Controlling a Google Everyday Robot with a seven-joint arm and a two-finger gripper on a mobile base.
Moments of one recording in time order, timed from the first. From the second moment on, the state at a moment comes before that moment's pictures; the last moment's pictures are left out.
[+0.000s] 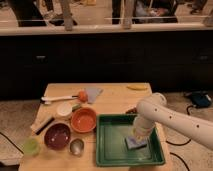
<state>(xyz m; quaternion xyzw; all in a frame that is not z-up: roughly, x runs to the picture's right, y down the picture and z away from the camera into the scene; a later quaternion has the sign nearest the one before) 0.180 0.260 0.753 -0.38 -0.14 -0.20 0.89</state>
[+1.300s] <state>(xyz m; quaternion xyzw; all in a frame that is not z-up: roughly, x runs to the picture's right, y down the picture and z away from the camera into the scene) 0.190 0.285 0.773 -0.38 -0.12 -0.18 0.90</state>
